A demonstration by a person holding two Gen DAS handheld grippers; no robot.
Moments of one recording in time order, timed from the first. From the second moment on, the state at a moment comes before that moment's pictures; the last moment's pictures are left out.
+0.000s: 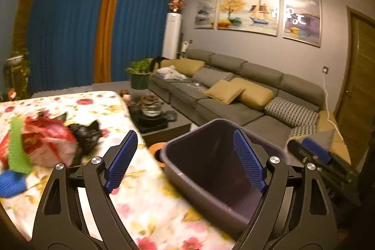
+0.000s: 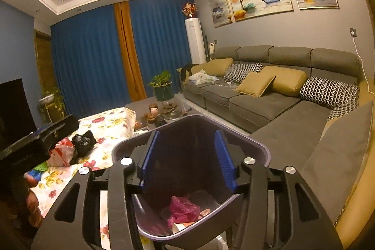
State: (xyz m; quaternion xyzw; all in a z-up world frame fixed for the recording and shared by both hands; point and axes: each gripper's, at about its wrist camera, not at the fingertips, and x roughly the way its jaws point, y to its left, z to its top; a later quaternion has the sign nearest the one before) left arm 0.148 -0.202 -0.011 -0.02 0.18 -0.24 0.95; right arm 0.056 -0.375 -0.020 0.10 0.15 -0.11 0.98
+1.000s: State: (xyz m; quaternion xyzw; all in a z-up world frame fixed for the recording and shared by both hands) left arm 0.041 0.047 -0.049 -0.04 0.19 0.03 0.98; right arm 0.062 -0.203 -0.019 0.04 0.16 0.06 0.98
